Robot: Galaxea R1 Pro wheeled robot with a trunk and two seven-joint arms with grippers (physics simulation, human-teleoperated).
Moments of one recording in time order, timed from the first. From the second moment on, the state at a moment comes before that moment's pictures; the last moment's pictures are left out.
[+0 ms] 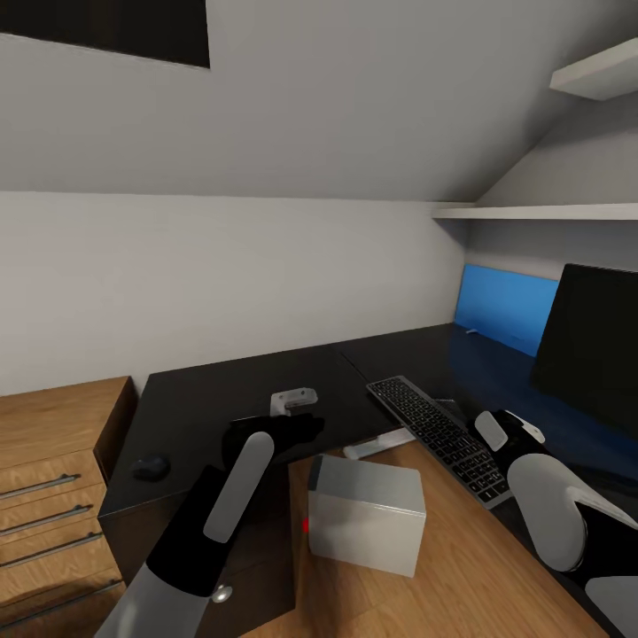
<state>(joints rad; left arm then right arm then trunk) -0.58 -0.17 -0.37 -1.45 0.77 0.88 0.70 -1.02 -0.14 -0.43 -0.30 -0.24 0.31 -0.50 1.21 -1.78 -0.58</state>
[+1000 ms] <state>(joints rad) -0.58 -0.17 -0.38 -1.45 0.76 0.88 0.70 -1.02 -0.14 -0.43 -0.30 -0.24 0.31 -0.50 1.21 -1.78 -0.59</state>
